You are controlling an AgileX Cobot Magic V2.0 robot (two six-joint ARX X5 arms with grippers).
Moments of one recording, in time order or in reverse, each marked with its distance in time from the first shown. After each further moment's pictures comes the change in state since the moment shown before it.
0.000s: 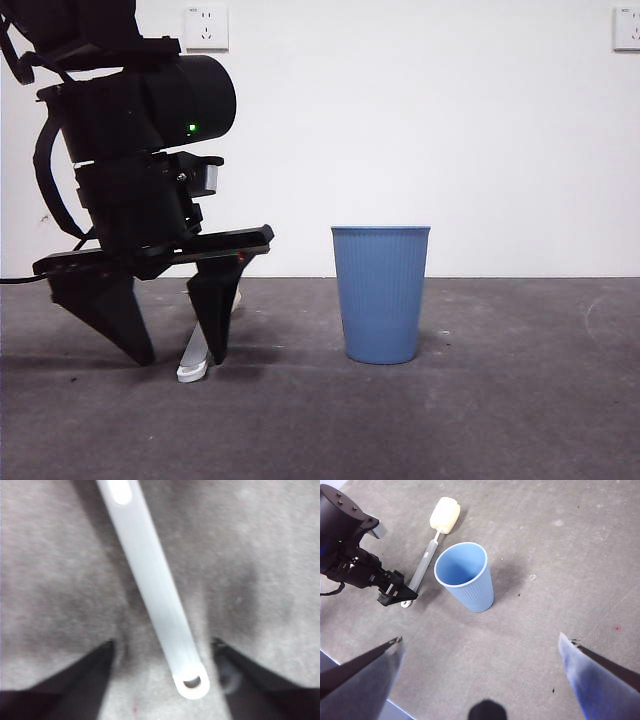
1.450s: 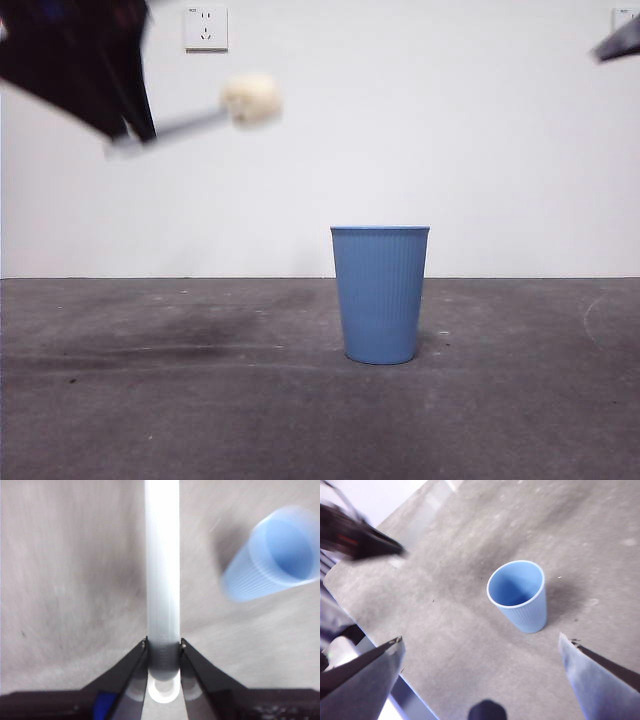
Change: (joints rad) left arm 0.058 -0.558 0.013 -0.190 0.031 0.169; right arm 0.033 0.137 -0.022 0.164 -0.228 -0.001
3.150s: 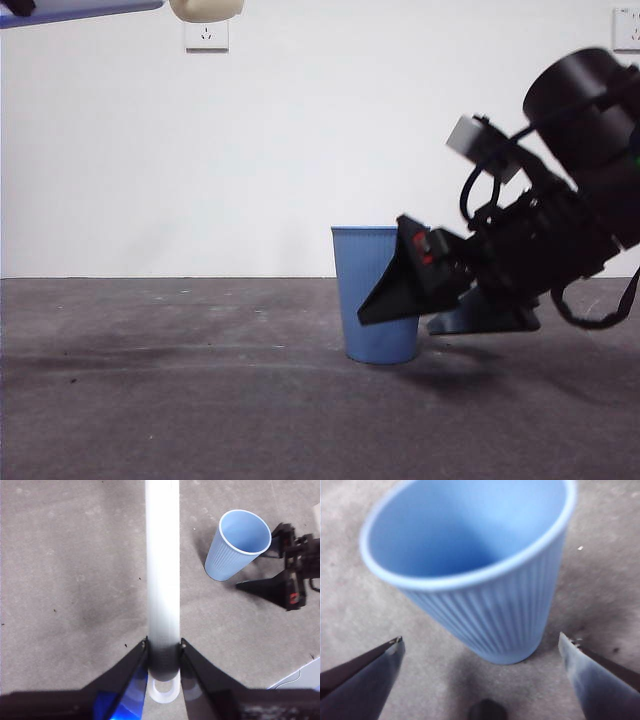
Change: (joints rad) left arm 0.000 -0.320 0.001 -0.249 0.009 0.063; right arm 0.288 0.789 -0.358 1.236 0.259 0.029
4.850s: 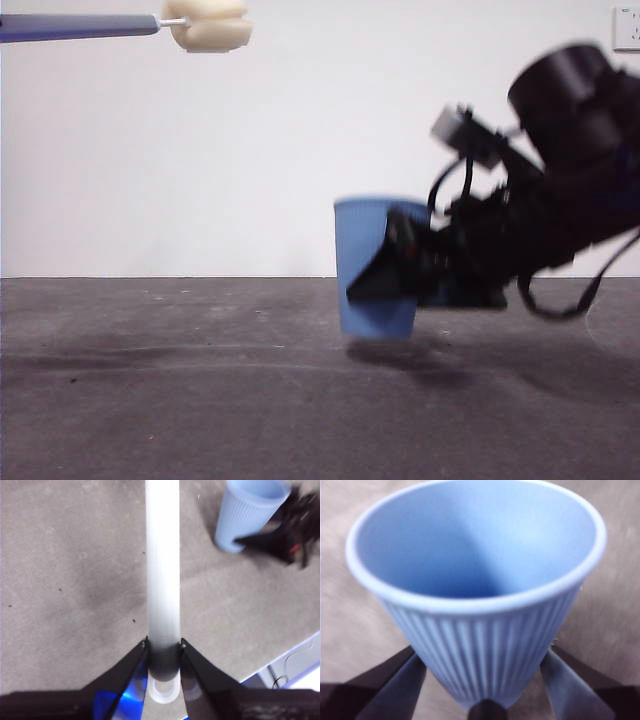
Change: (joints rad) left arm 0.000 0.000 0.000 -0.094 -0.001 0.080; right arm 0.051 -0.022 -0.003 0.121 0.077 0.054
